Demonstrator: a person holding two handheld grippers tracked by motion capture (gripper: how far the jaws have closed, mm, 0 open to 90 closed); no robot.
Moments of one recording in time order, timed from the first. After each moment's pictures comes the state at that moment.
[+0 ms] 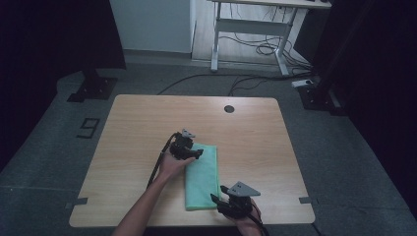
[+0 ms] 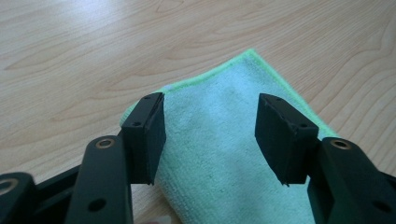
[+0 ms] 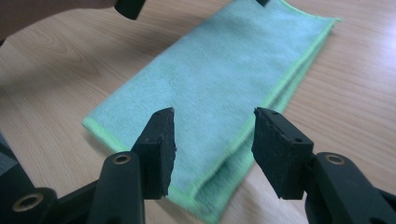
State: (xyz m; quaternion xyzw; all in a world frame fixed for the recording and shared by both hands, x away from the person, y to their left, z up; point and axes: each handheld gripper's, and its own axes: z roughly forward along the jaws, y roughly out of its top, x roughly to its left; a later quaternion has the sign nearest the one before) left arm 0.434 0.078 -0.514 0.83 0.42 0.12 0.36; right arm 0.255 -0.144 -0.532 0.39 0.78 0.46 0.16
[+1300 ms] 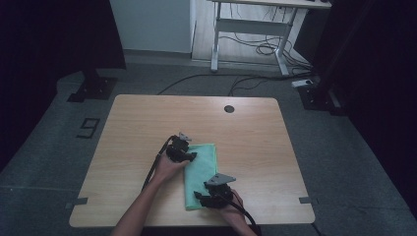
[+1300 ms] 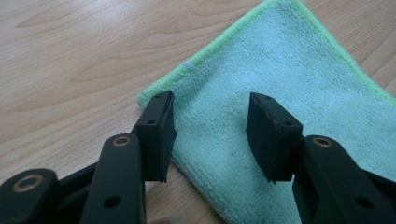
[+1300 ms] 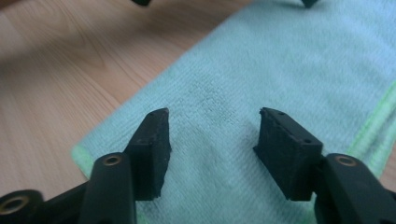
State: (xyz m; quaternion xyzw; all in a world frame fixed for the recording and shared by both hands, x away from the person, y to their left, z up) left arm 0.438 0.092 -0.532 0.84 0.42 0.11 0.32; right arm 0.293 -0.095 -0.549 0.36 0.83 0.42 0.11
